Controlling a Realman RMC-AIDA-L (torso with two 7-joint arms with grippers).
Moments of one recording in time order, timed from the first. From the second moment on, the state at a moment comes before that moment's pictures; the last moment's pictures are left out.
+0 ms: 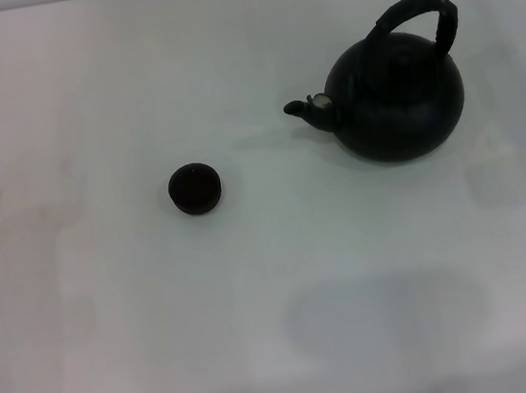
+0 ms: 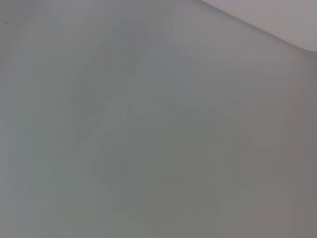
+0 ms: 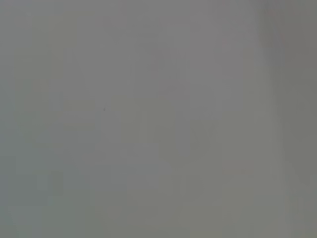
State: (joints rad) left arm -0.20 -2.08 -0.47 -0.15 -1.26 -1.36 2.59; right arm 0.31 2.02 -1.16 -0.16 -0.39 -1.23 0.53
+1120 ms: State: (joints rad) left arm -0.18 -2.08 -0.45 -0.16 -1.25 -1.36 2.59; right arm 0.30 2.02 -1.16 -0.15 -0.39 -1.23 0.53
